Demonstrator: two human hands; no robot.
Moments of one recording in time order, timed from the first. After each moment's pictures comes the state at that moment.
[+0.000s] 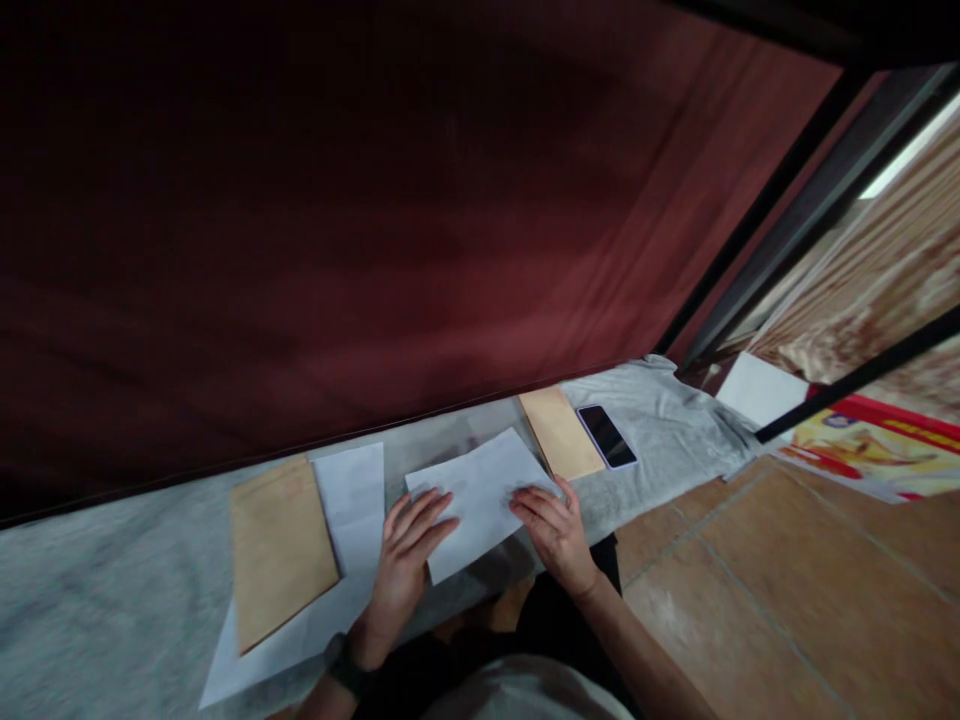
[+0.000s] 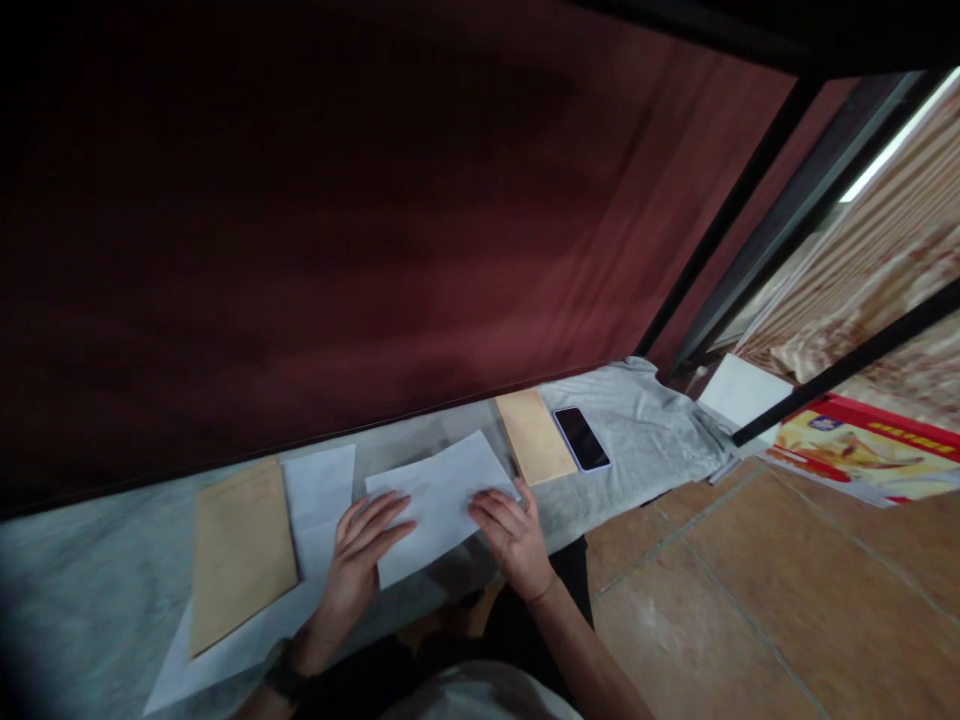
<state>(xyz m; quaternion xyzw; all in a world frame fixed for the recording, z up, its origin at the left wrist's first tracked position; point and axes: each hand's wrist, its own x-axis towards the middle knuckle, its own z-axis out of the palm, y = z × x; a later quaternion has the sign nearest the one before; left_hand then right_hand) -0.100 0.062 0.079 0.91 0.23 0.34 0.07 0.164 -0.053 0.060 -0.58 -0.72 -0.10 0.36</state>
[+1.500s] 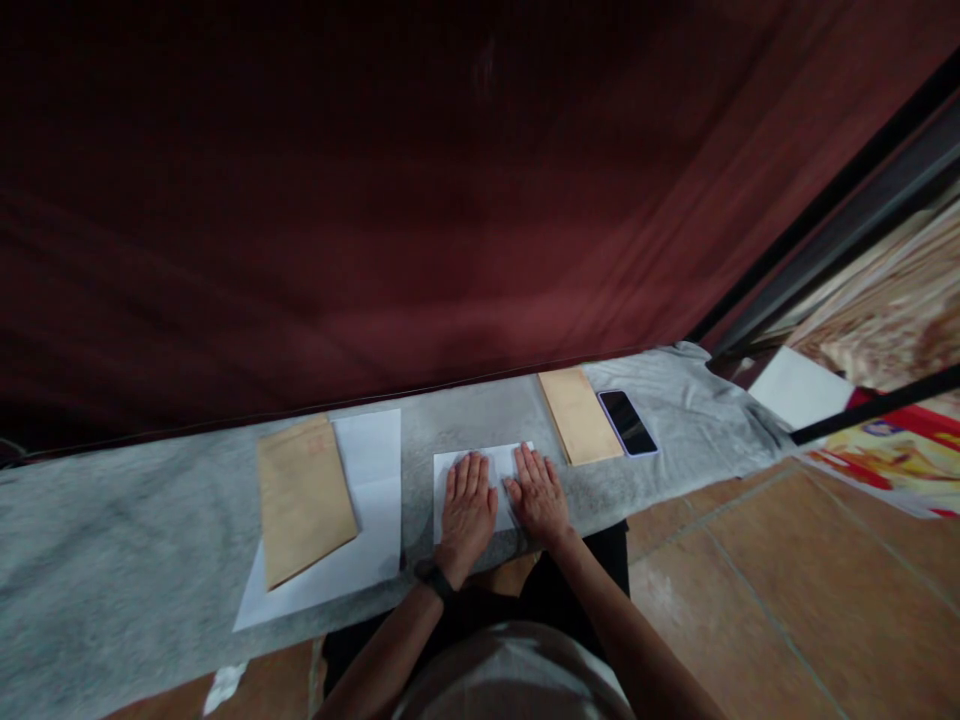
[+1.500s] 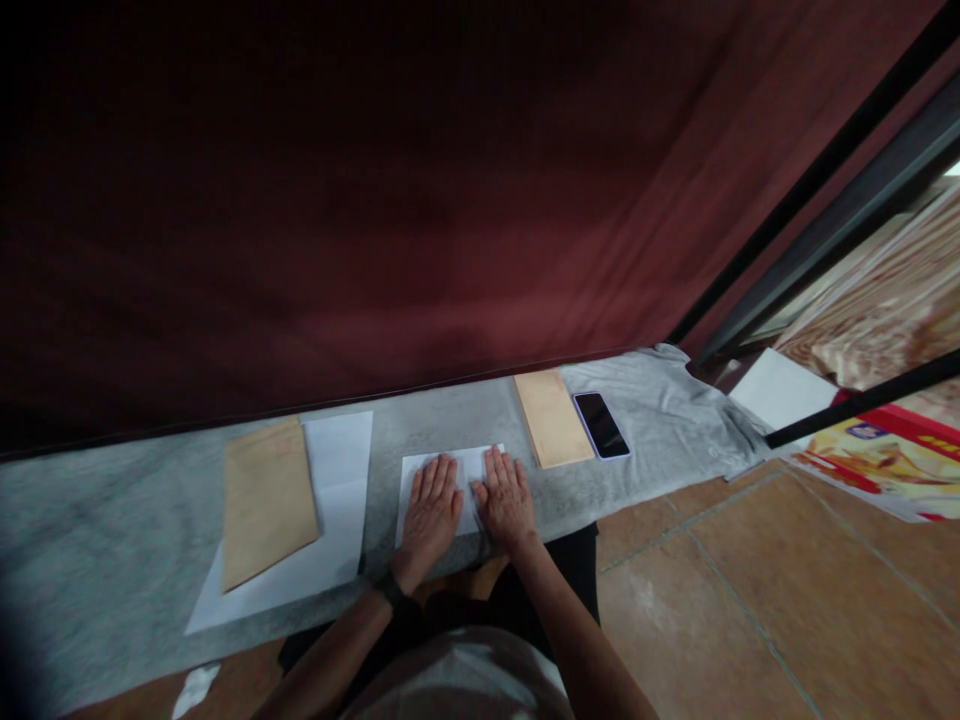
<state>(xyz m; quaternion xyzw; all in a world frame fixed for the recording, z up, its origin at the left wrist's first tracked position) -0.025 0.041 0.006 0.88 0.45 0.14 0.05 0.137 -0.010 -0.018 -0.72 -0.65 -0.03 0.24</state>
